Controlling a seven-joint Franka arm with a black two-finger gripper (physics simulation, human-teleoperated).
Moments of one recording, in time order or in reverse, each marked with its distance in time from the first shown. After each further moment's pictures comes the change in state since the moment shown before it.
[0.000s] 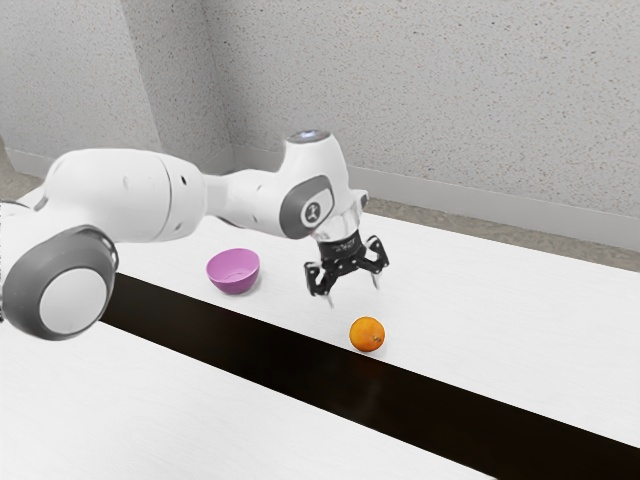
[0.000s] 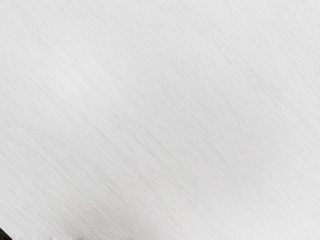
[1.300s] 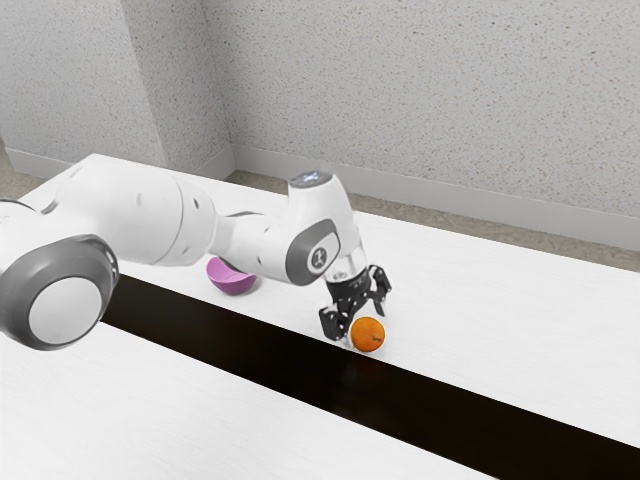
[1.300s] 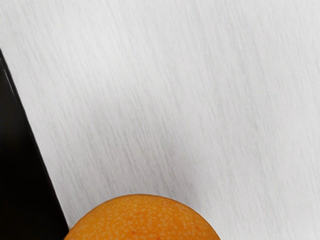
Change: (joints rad) arm -0.085 -0.040 0.028 -0.203 -0.086 0.213 -0.416
